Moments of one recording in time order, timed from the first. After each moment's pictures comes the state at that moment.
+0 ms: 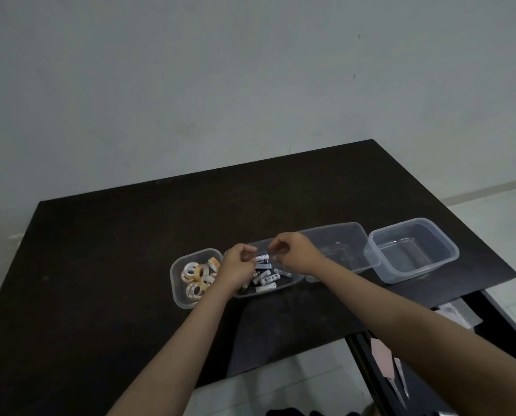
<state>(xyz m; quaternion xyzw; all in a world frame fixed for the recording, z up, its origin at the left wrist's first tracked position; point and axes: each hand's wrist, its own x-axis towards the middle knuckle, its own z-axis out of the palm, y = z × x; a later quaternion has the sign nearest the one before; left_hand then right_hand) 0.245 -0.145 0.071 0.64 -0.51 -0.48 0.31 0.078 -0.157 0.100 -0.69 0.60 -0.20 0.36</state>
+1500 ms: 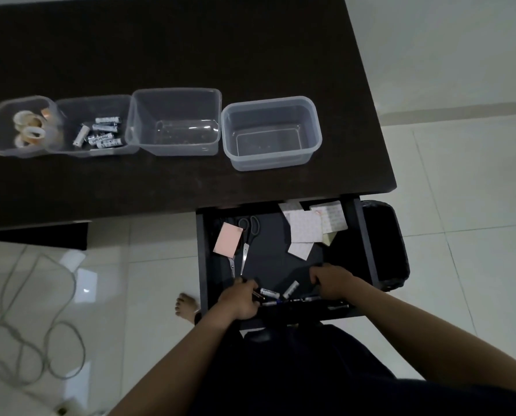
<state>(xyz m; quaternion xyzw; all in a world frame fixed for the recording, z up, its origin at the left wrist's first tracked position) -0.122 0.112 -0.078 0.64 -0.56 -0.49 -0.18 -0.361 0.045 -0.078 -0.70 0.50 0.32 0.40</state>
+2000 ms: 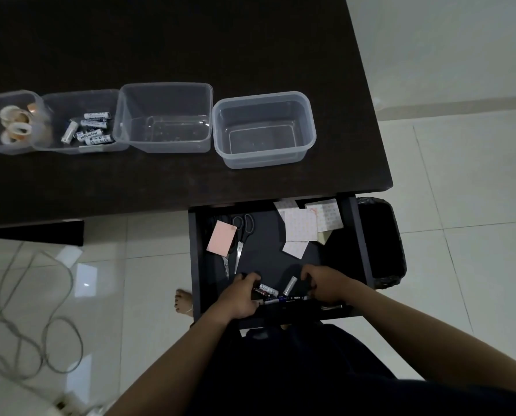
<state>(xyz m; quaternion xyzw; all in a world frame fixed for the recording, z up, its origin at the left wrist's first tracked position) -0.132 0.112 -0.091 0.63 -0.56 -0.52 -0.12 -0.368 0.051 -0.085 -0.69 0.50 0.23 0.47</state>
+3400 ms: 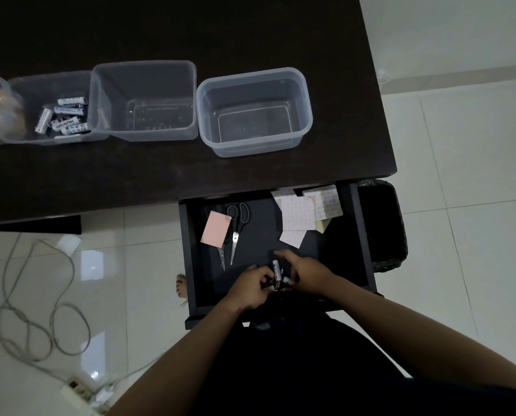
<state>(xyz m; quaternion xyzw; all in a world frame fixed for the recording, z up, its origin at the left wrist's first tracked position) -0.162 0.112 -0.108 0.63 -0.56 -0.54 0.01 -0.341 0.060 -0.102 -0.70 0.49 0.13 0.50</state>
